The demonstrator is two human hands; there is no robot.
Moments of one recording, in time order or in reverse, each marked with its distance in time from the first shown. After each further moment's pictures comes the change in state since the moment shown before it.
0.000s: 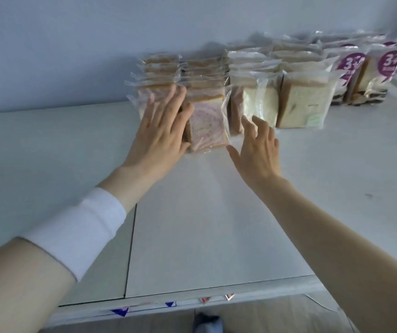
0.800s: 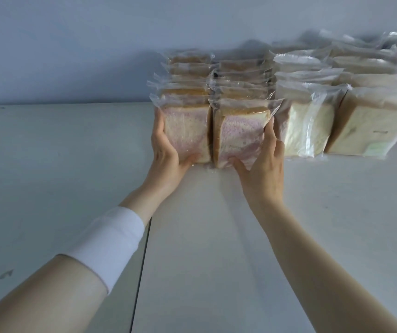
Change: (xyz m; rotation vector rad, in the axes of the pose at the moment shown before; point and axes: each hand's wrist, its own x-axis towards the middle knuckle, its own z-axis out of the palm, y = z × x) left_hand -0.007 -0.030 0.096 -0.865 0.121 -0.615; right_hand 0.042 -0.031 0.061 0.498 0.091 0.084
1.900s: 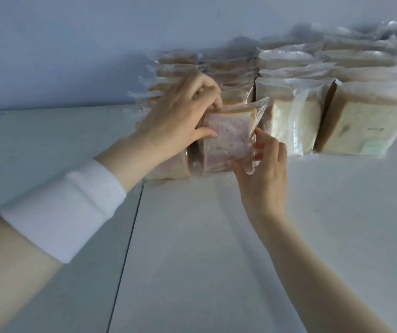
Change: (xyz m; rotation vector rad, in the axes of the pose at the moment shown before) left_hand 0.060 0.093 -0.024 0.585 -0.273 0.504; right_hand -0.008 0.003 -0.022 0.106 0.062 -0.018
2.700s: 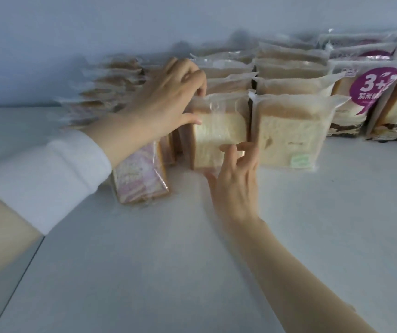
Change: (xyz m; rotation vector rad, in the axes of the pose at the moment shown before) left_hand 0.101 0.069 0.031 0.164 -0.097 -0.055; right_hand 0.048 0.072 -0.060 -0.280 -0.161 -0.168
